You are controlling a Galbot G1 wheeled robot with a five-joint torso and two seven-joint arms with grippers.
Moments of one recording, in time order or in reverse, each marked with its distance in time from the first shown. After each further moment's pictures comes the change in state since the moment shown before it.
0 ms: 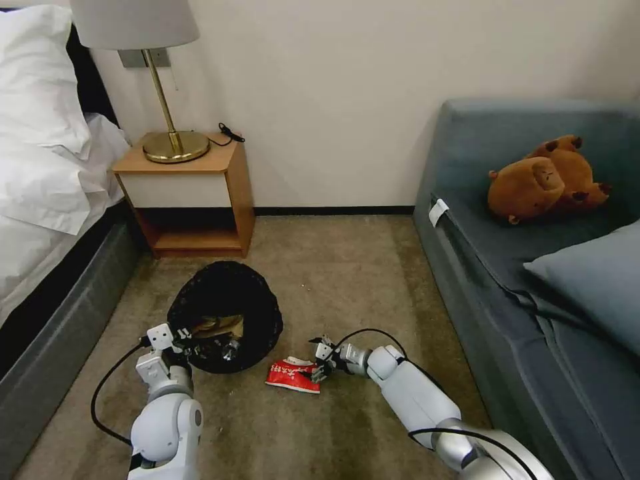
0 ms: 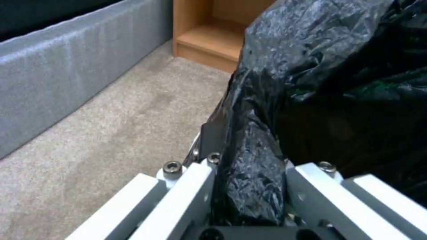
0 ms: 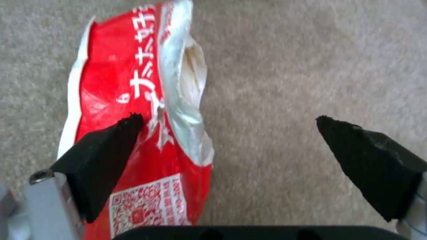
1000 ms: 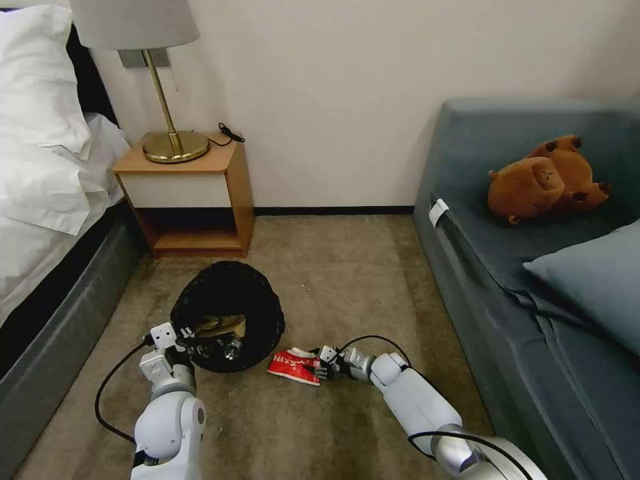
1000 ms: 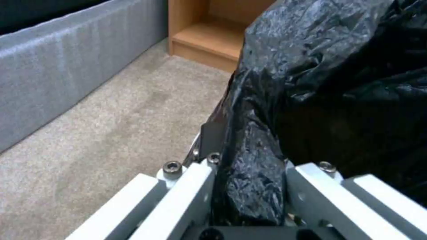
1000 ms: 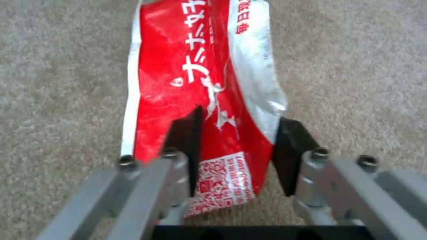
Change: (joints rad) left arm -0.013 0.000 0.011 0.016 0.001 -0.002 -0.001; right arm -0.025 0.005 0.064 -0.005 0.002 0.015 0.019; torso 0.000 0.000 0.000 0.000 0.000
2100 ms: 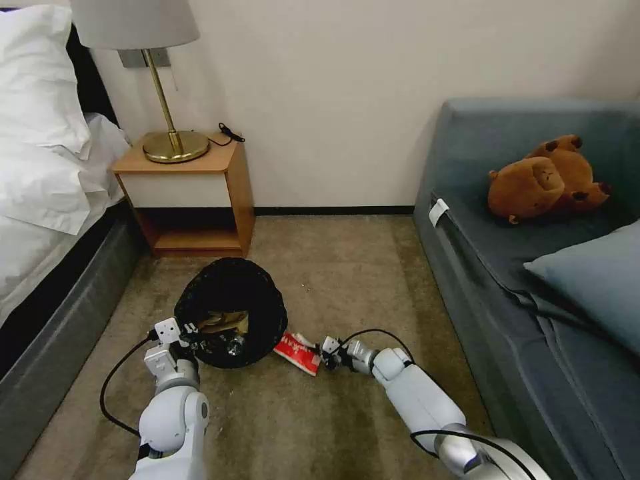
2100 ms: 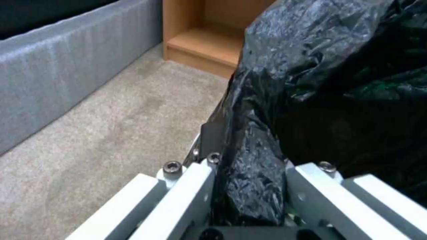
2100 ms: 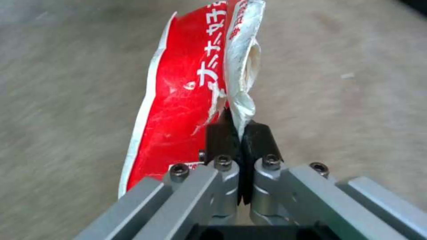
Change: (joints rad) left arm -0.024 0.000 0.007 0.006 0.004 0.005 0.000; right arm 0.014 -0.030 0.046 0.073 0.075 0.002 0.032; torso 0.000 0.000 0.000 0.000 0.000
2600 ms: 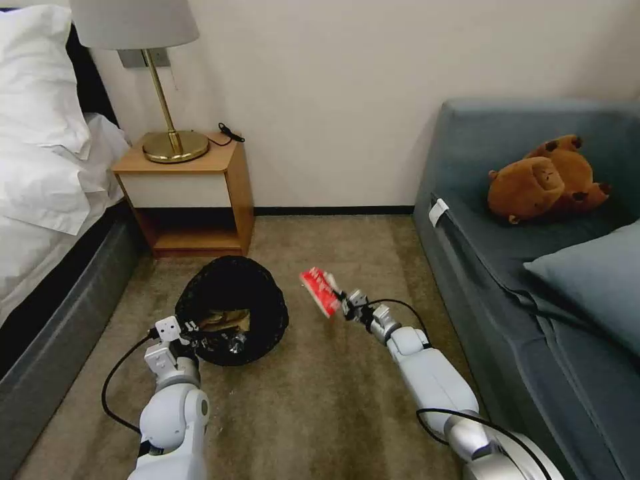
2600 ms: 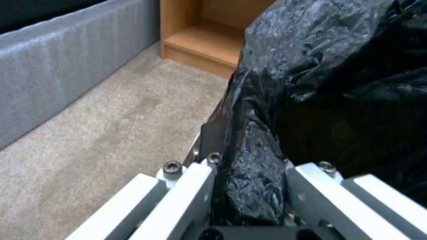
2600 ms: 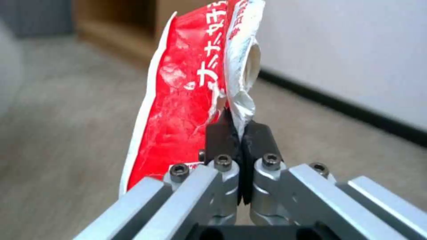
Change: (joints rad) left arm -0.011 0.003 0.002 0.010 -0.015 0.004 0.000; right arm 0.017 -0.015 0.109 0.062 0.197 0.051 0.162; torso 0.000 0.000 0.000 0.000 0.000
